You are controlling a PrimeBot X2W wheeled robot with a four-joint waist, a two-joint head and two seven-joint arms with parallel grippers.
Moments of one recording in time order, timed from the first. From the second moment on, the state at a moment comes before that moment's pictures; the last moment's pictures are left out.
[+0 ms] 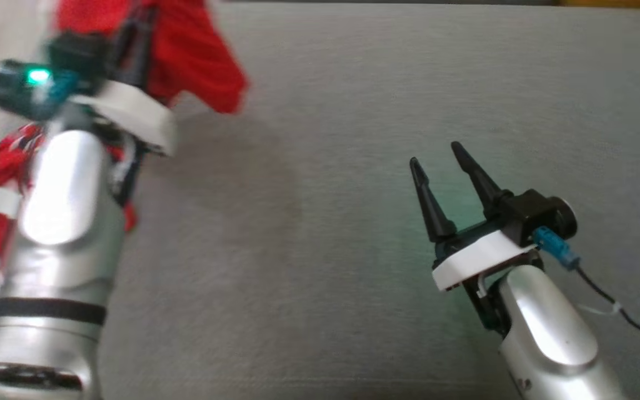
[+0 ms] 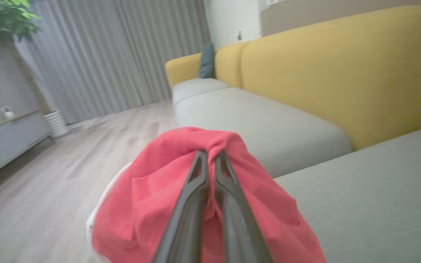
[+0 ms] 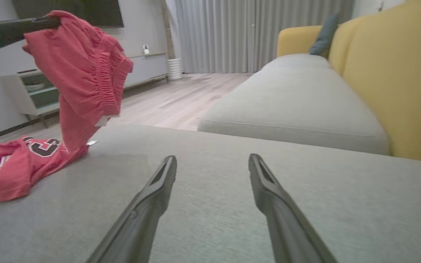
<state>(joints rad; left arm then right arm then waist) -0.81 0.18 -0.23 0.70 -0.05 -0.13 -0.25 -0.37 -0.08 0.32 0.45 0.15 0.12 -0.26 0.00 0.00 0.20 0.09</state>
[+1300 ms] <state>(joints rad) -0.28 0.06 -0.18 0.47 -0.19 0.02 -0.26 -0.33 -0.06 0.32 0.44 0.20 0.12 -0.26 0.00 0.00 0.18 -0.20</state>
